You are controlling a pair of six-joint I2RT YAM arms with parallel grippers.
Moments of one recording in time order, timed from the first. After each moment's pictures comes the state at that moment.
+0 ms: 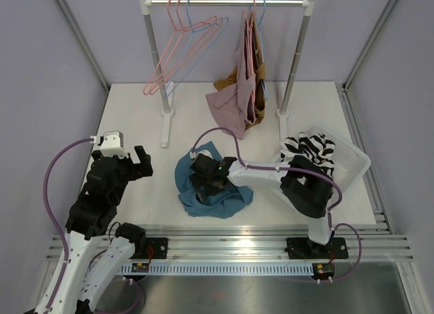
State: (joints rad) left arm -0.32 0.50 0.83 -0.69 -0.29 -0.24; right arm 1.06 1.89 1.29 -0.50 0.14 0.49
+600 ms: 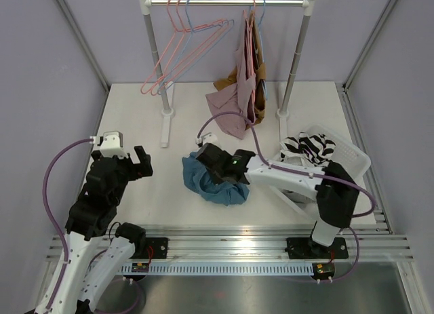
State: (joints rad) left arm -0.32 0.49 0.82 -0.69 -0.29 -0.24; right arm 1.08 1.78 1.34 -0.57 0.30 0.44
